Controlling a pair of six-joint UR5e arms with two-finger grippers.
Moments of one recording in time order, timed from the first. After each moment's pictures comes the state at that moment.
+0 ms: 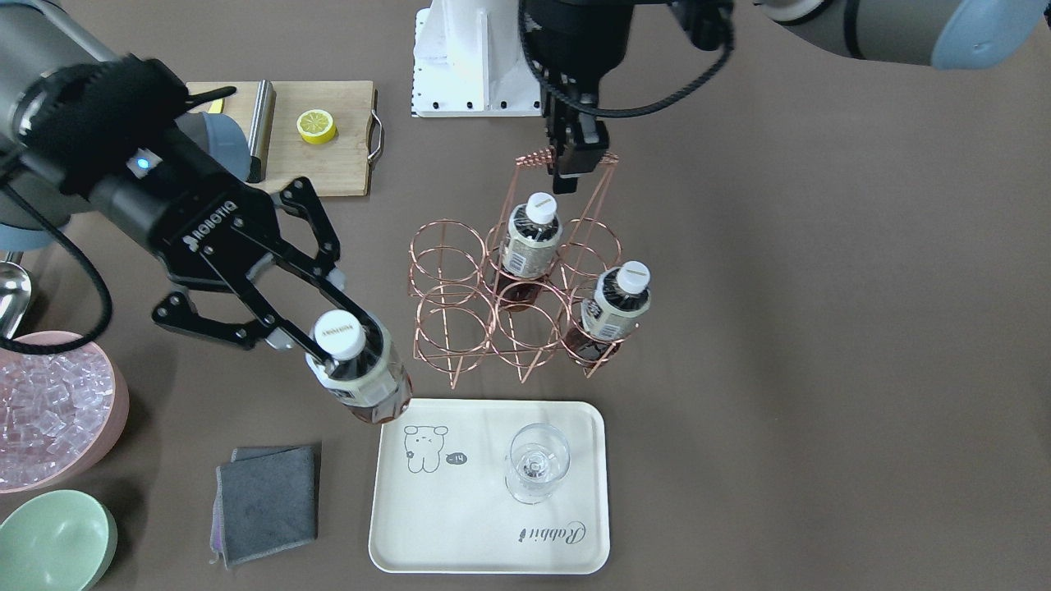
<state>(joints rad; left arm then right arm) -0.95 -2.52 -1.89 -0.98 -2.05 -2.47 0.86 -0.81 1.18 -0.05 1.58 0.55</state>
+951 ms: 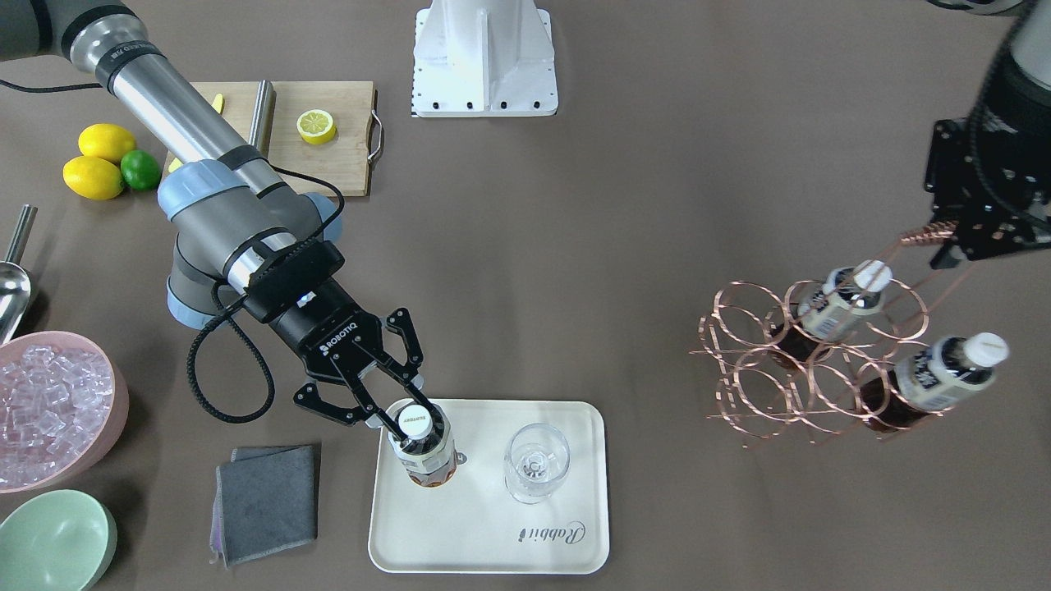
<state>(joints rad) -1.37 -2.17 -1.71 -1.17 -2.11 -1.94 0.72 -0.82 0.99 0.16 1.43 0.46</state>
